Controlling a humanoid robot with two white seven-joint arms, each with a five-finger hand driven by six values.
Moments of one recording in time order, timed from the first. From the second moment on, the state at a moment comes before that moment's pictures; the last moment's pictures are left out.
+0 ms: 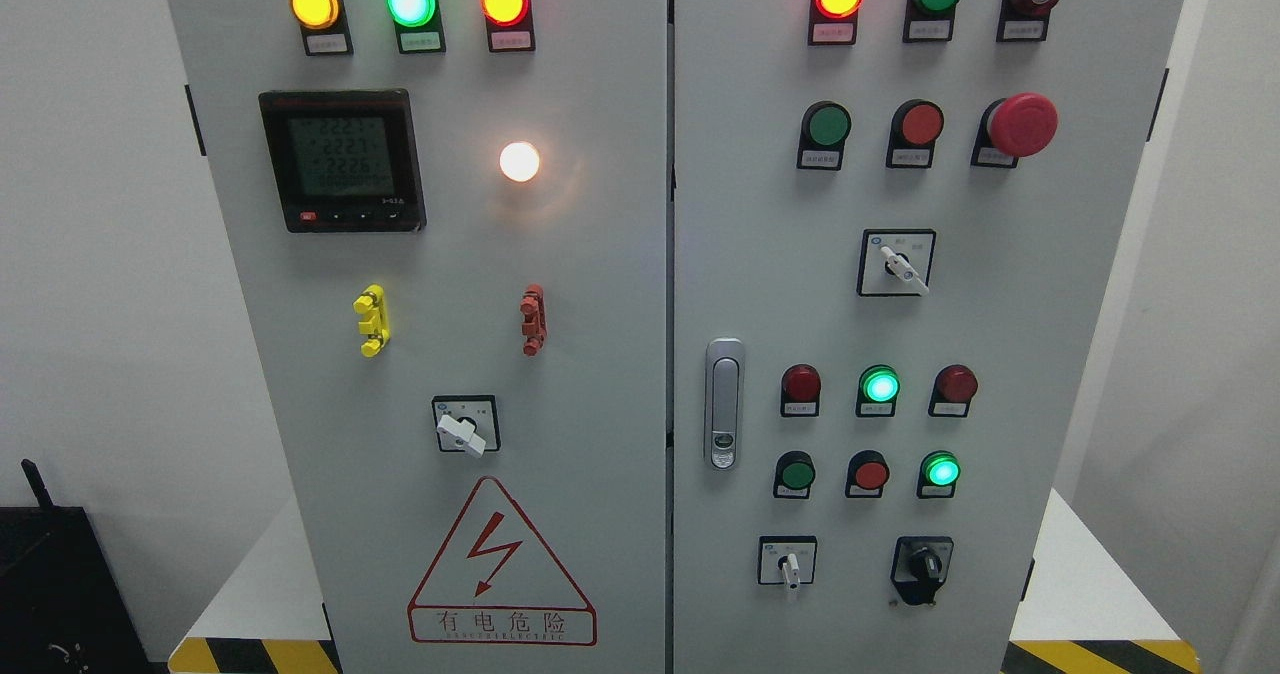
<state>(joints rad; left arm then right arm) 0.04 -0.10 -0.08 -0.07 0.20 -0.02 -0.04 0.07 -0.05 -0.14 -0.02 0.19 0.03 0.13</state>
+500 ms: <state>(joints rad) 0.04 -0.10 -0.08 -0.07 0.20 -0.02 -0.04 0.08 -0.02 -0.15 -0.07 0.15 -0.05 0.23</state>
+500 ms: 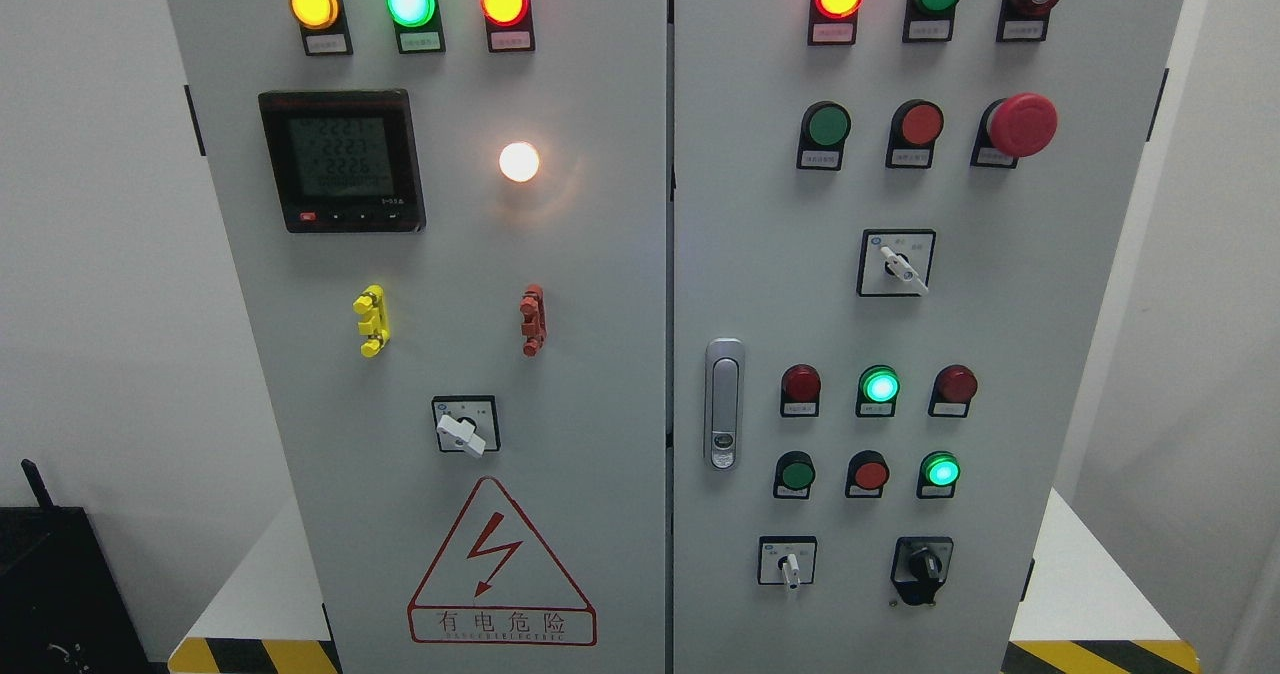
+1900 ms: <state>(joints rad) 0.04 -0.10 -0.08 -0.07 0.20 -0.02 -0.04 0.31 0.00 -0.18 -1.75 0.69 -0.35 0.16</state>
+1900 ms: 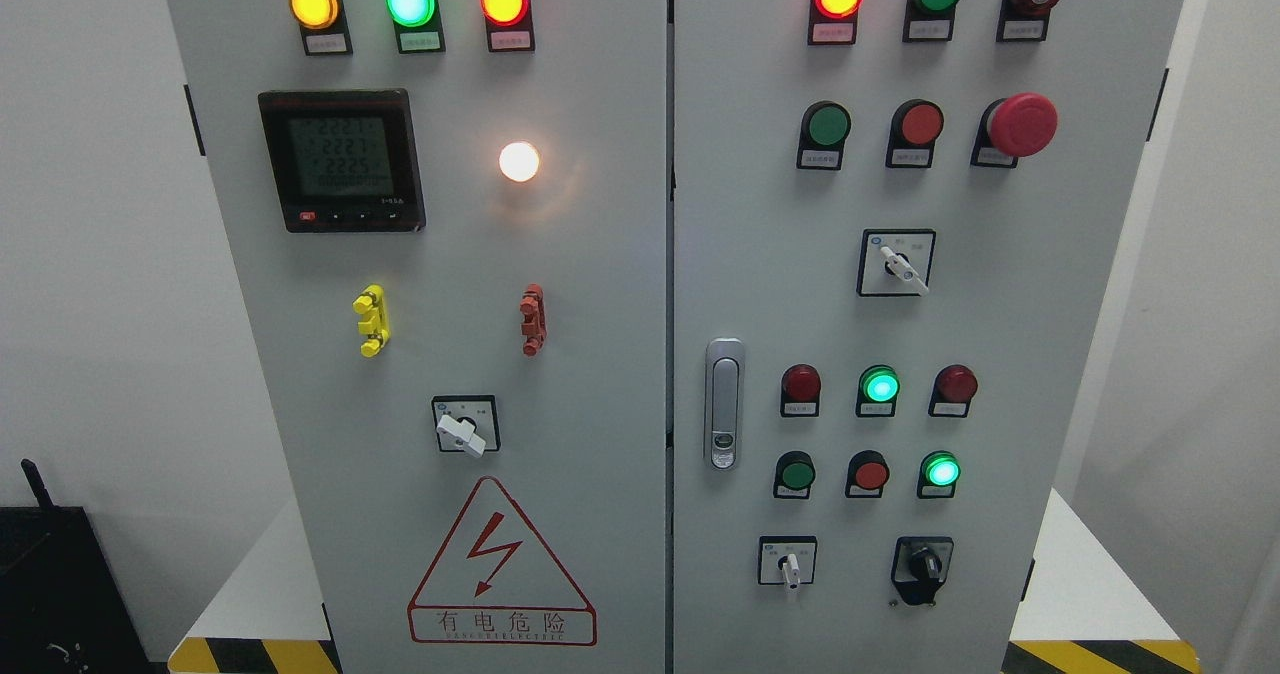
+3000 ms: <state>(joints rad) 0.04 -0.10 -0.08 -0.07 0.20 -0.02 -0.04 0.06 0.00 -0.07 -1.98 1.30 0.03 0.18</state>
